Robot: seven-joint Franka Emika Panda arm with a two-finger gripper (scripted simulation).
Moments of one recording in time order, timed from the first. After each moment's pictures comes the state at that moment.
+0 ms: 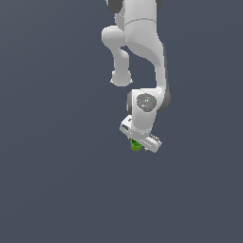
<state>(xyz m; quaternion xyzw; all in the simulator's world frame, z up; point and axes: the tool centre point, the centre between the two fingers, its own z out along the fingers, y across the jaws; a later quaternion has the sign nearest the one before) -0.003 0.082 0.043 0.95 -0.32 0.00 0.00</state>
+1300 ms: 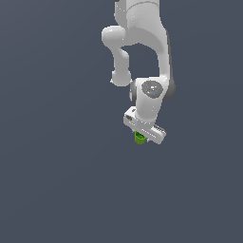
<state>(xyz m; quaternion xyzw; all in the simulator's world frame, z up) -0.026 0.098 0.080 0.95 -0.32 0.00 0.00</state>
